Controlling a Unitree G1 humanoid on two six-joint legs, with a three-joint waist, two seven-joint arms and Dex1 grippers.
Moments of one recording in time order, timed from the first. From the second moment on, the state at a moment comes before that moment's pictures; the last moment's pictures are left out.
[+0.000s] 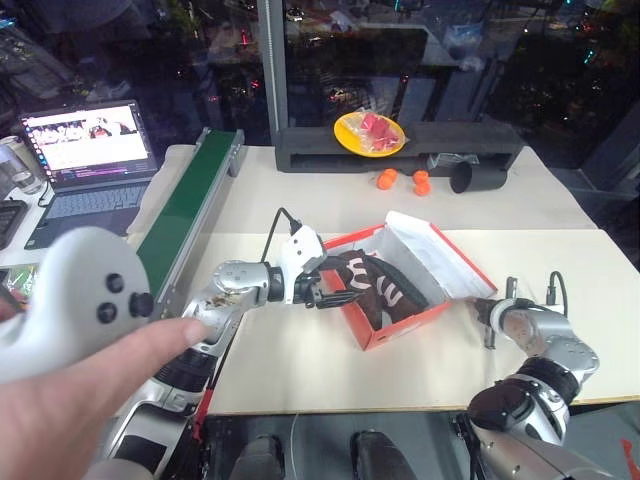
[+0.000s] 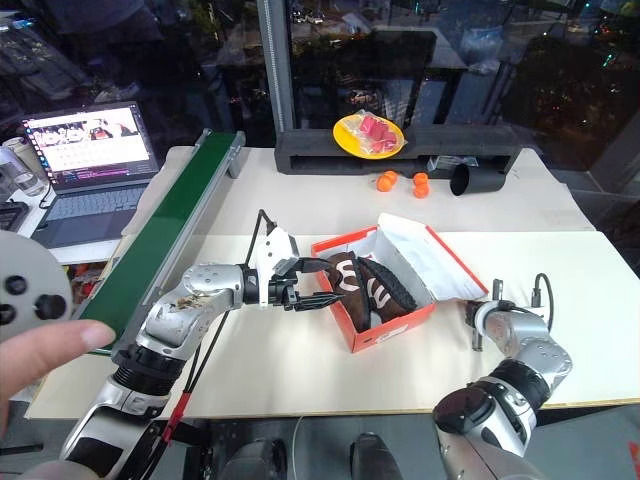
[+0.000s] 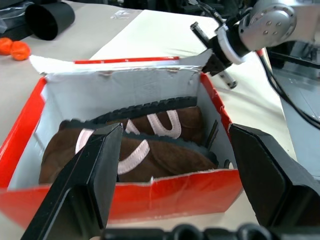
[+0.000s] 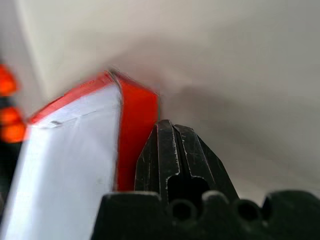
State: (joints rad) left arm -0.60 0.38 -0.26 -0.02 -0.29 0.48 -0.93; right arm -0.71 -0.14 -1.23 0.49 0.98 0.78 -0.52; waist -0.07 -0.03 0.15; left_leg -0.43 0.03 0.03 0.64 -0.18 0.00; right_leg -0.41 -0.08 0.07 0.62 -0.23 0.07
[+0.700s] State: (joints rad) left arm -0.64 0.39 -0.25 0.01 -0.28 0.49 -0.97; right arm -0.47 -0.32 -0.59 -0.16 1.33 1.05 -0.16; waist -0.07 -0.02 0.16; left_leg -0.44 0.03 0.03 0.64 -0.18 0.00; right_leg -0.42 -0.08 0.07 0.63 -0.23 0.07
